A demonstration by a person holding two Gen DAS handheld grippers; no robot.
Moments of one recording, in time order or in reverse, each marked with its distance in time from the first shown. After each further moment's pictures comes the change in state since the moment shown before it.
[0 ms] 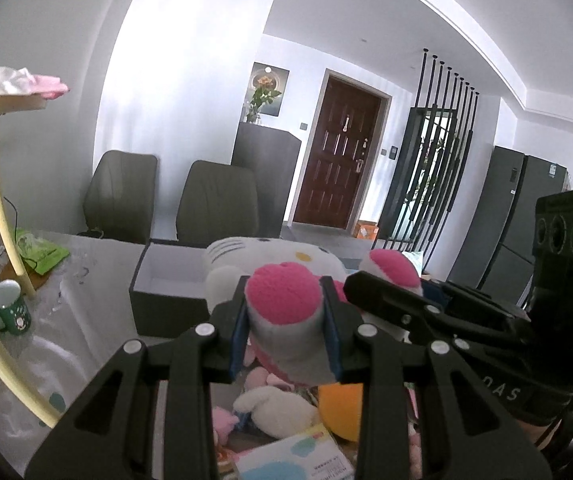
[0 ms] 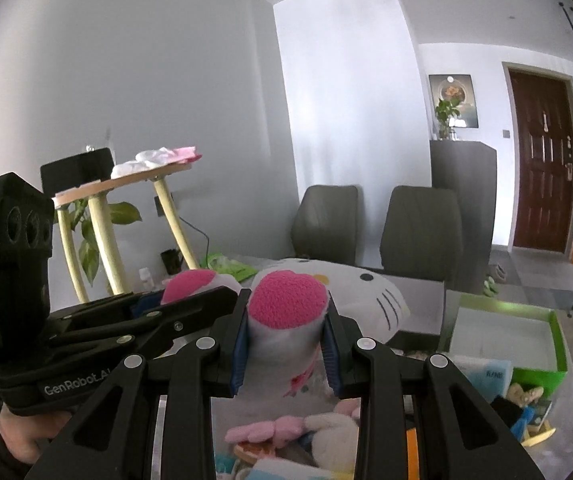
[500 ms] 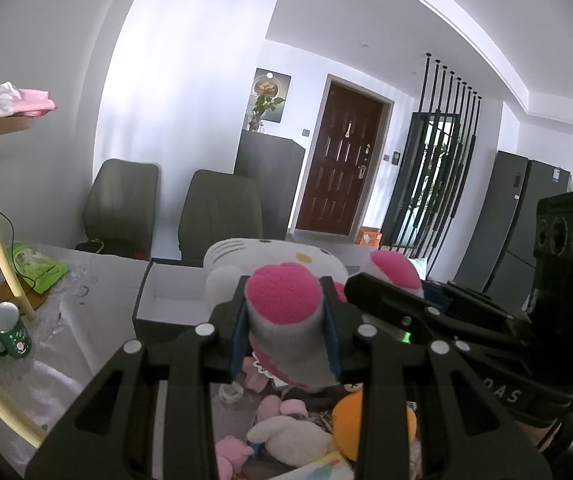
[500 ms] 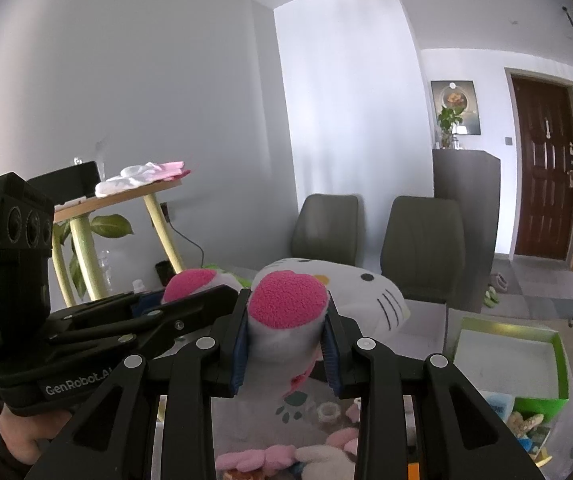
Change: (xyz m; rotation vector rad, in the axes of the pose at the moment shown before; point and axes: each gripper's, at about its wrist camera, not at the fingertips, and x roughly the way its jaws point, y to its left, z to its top) left arm 0.026 0.021 0.028 0.001 -0.018 0.004; right arm 0.028 -0.012 0.032 -0.006 -0.012 0.002
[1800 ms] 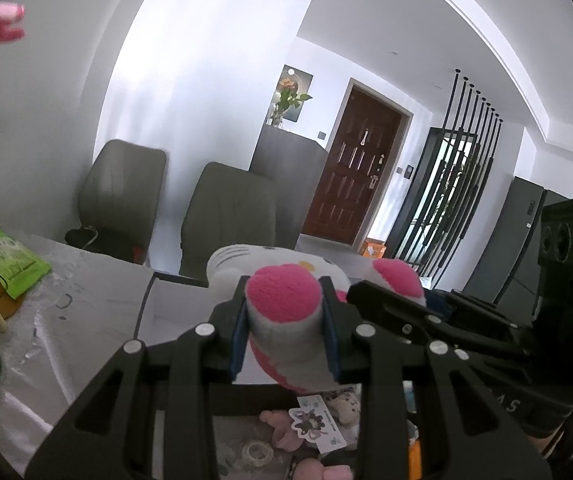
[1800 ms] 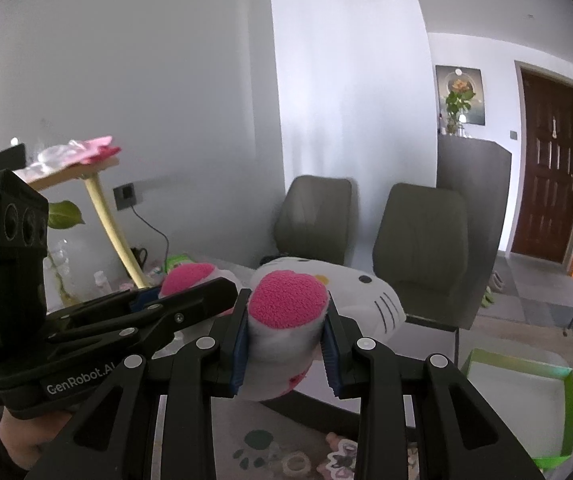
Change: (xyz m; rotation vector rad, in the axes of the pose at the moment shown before) left arm 0.112 0.083 0.025 -0.112 0.002 -0.012; right arm 0.136 -0.038 0.028 -0.039 0.098 -0.046
